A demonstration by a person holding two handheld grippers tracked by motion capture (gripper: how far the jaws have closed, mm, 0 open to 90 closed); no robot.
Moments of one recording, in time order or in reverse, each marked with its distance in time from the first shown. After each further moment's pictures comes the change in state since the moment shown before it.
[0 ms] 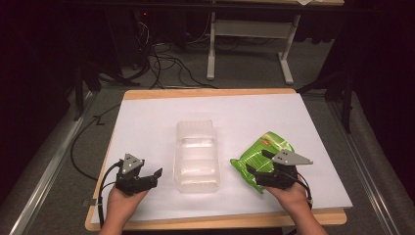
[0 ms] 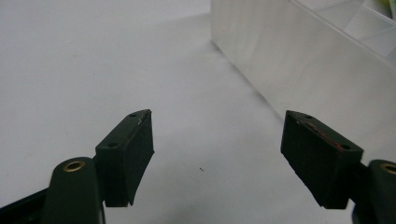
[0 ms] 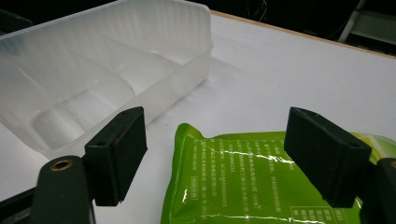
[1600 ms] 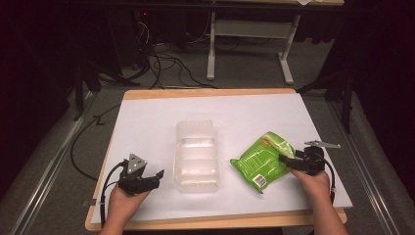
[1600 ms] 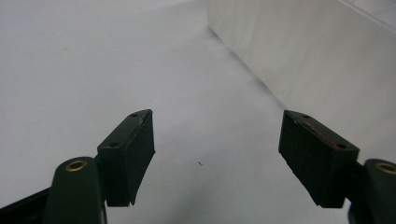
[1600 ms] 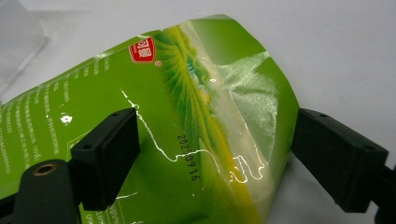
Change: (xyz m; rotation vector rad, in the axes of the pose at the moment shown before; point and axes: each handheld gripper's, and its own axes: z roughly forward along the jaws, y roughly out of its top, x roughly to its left) left arm -0.004 0.000 0.008 0.049 0.009 0.050; right arm -0.125 -0.053 -0.002 0.210 -0.162 0.404
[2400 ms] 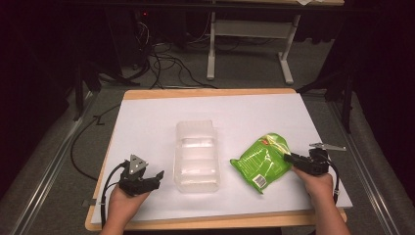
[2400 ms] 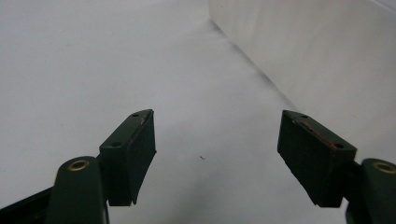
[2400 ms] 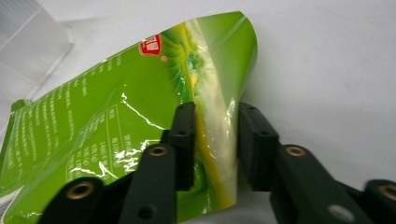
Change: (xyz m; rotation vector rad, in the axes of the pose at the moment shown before) left arm -0.002 -0.002 0.000 0.014 0.016 0.003; right arm -0.010 -0.007 -0.007 -0.013 0.088 0.036
